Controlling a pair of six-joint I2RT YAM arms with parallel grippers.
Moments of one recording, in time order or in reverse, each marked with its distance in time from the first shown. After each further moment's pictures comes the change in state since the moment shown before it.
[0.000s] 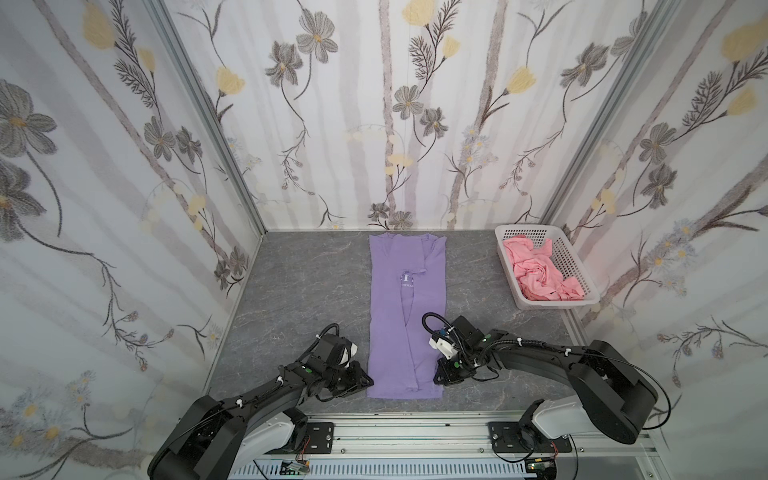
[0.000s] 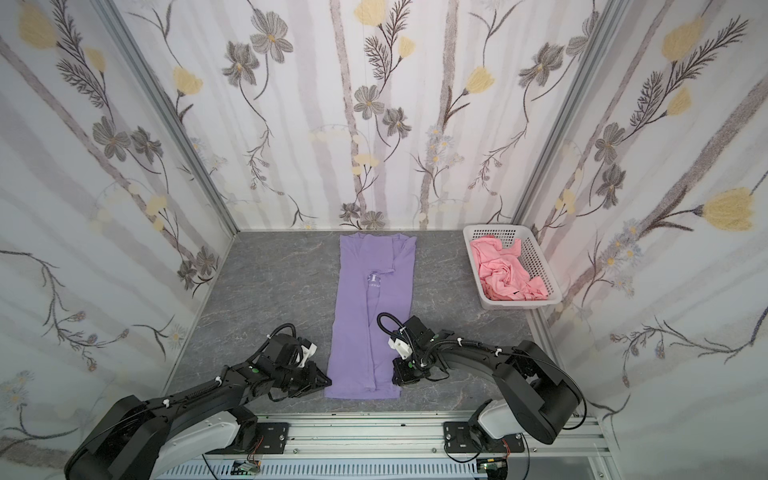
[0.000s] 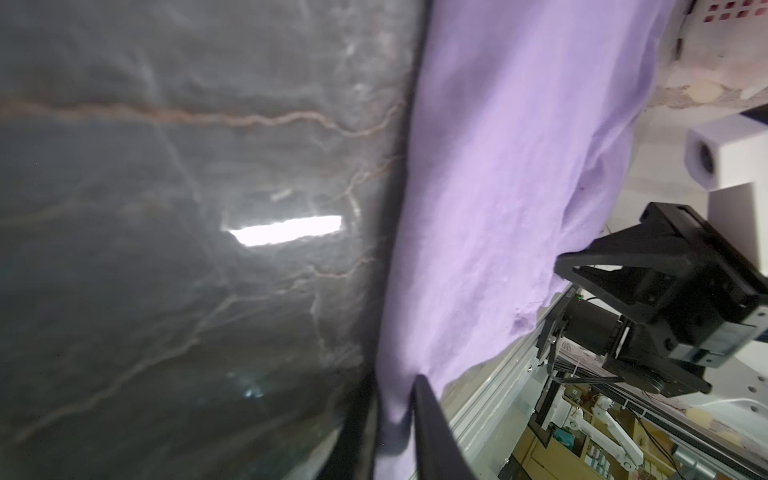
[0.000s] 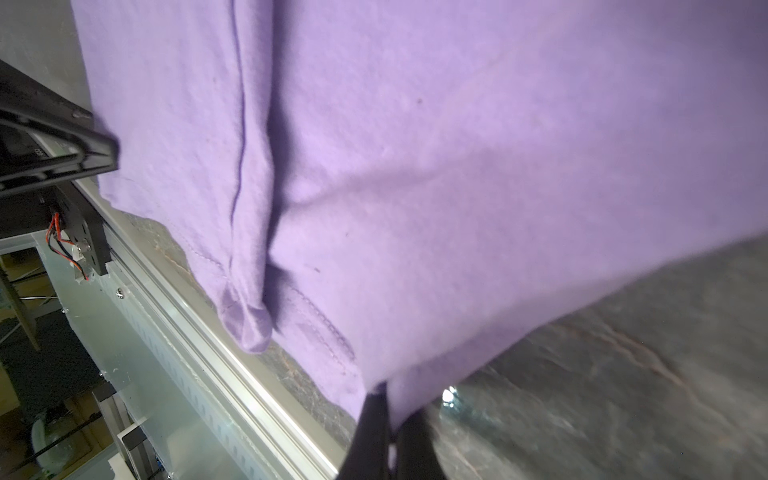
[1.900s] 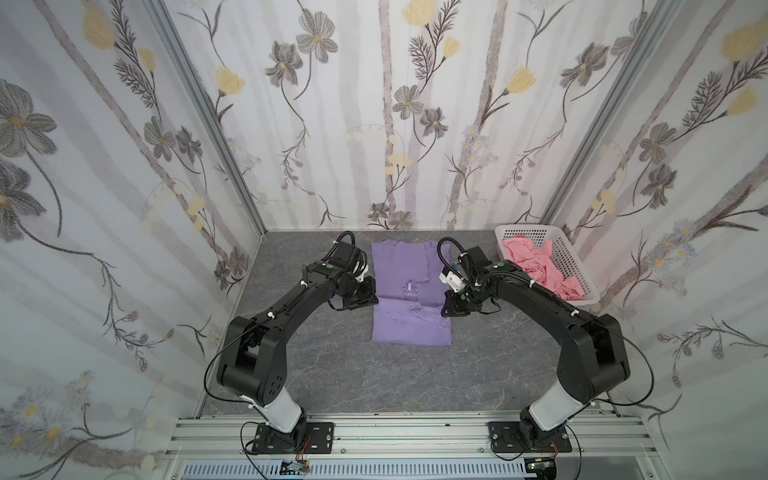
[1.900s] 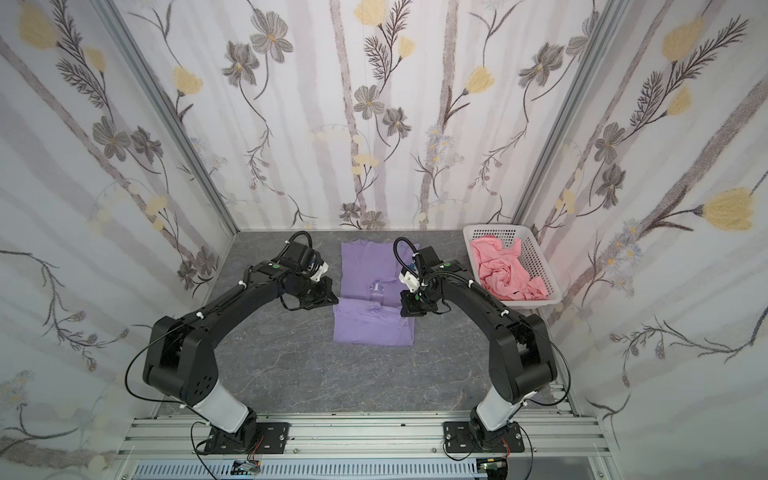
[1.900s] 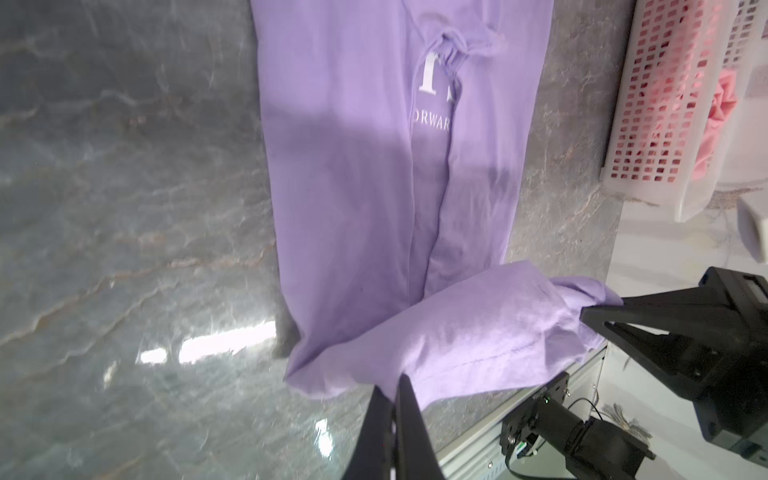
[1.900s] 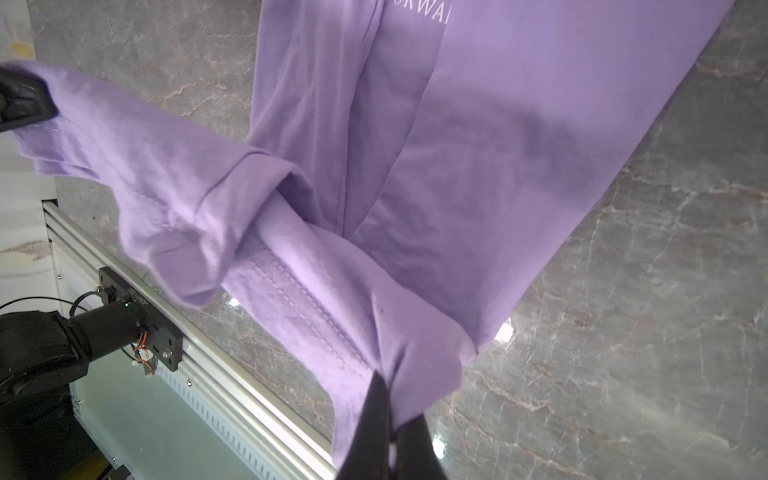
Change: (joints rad) left arm 0.161 0.603 1.123 -0.616 -0.124 0.361; right arm -0.326 0.280 0.747 -0.488 0.065 -0.267
